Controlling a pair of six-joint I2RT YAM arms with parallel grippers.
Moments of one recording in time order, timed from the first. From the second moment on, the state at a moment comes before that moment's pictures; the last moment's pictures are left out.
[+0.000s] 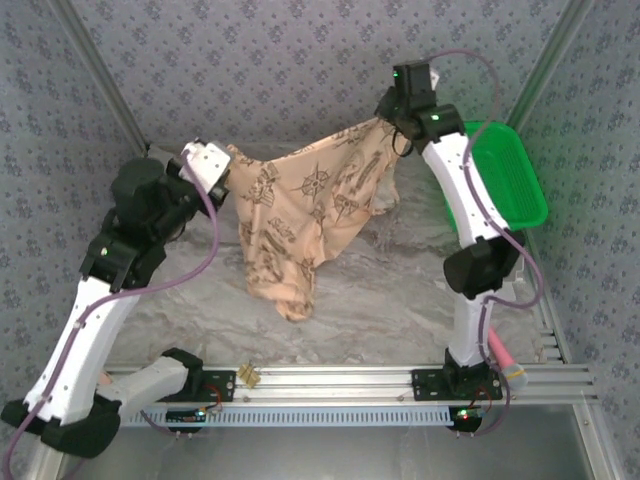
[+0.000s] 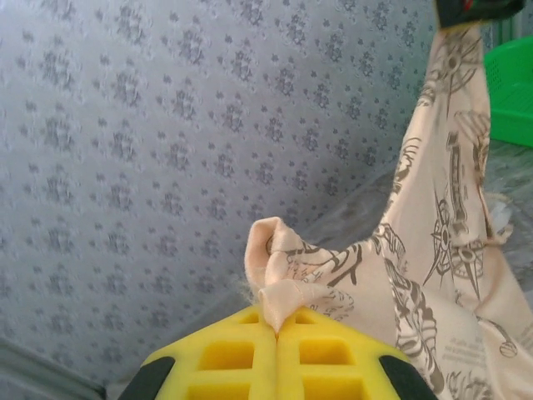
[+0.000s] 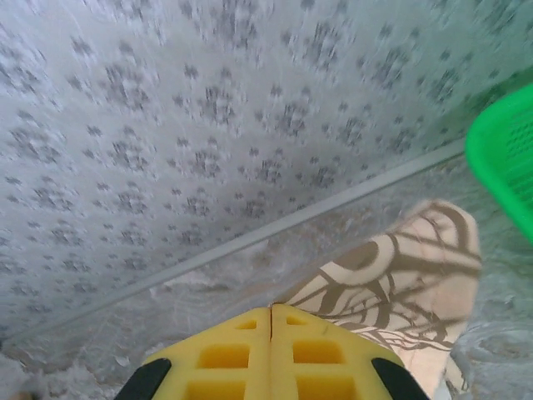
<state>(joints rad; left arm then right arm) -0.43 1.01 1.39 -0.57 0.00 0.45 0.32 1.96 2.28 -0.85 0.26 0.65</state>
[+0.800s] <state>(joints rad) -0.47 0.61 0.77 -0.69 0.21 0.32 0.42 1.48 0.97 -0.67 0.18 0.82</state>
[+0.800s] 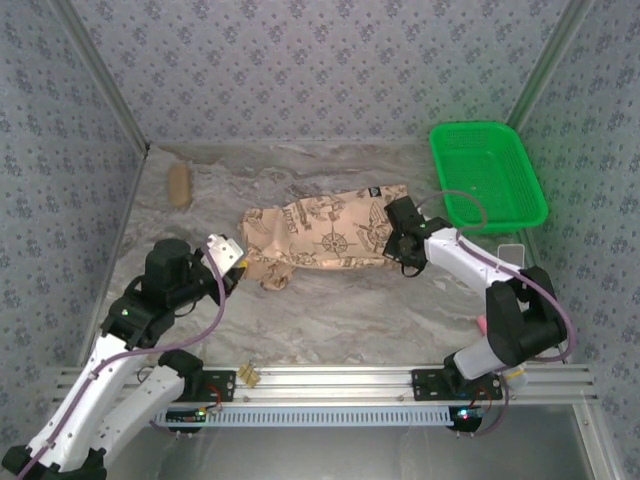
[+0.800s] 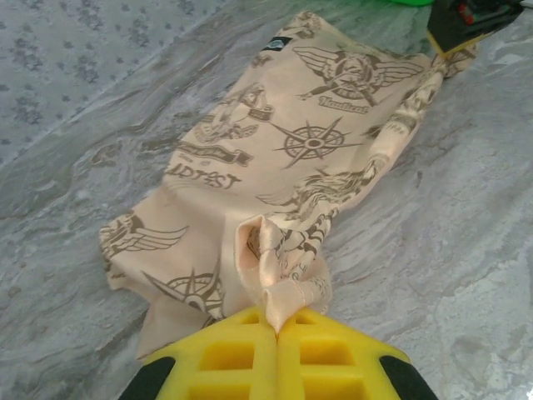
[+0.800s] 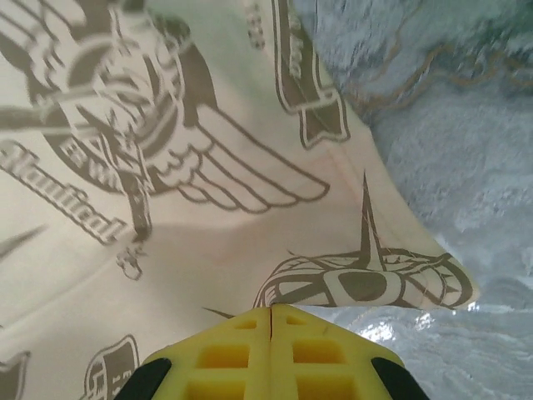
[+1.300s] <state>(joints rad) -0.48 1.06 1.48 -0.70 0.10 0.78 0.32 1.42 1.68 -0.53 0.25 0.54</state>
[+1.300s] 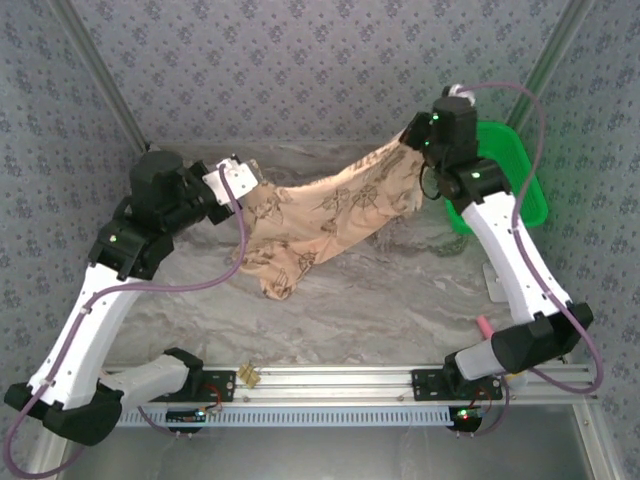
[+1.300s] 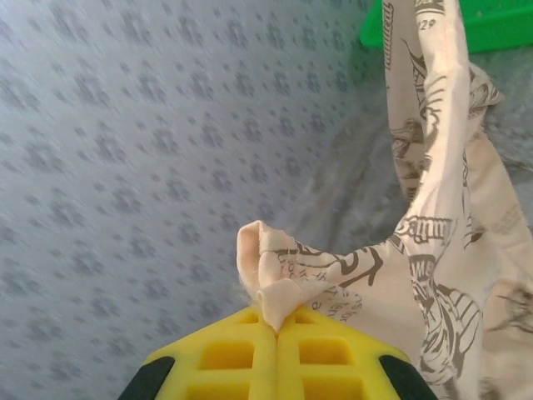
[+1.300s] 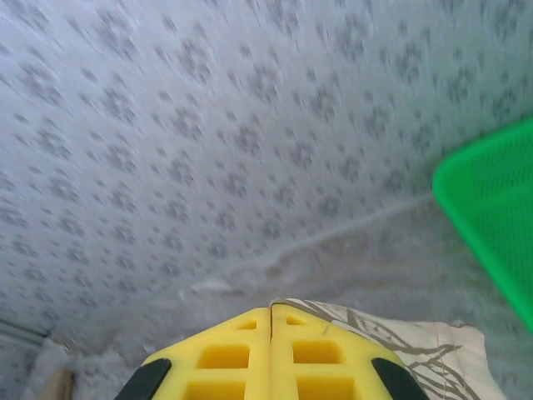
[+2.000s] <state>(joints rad) -0.47 1.03 1.65 -0.80 0.21 0.87 0.43 1.26 1.85 -0.77 0.40 0.27</state>
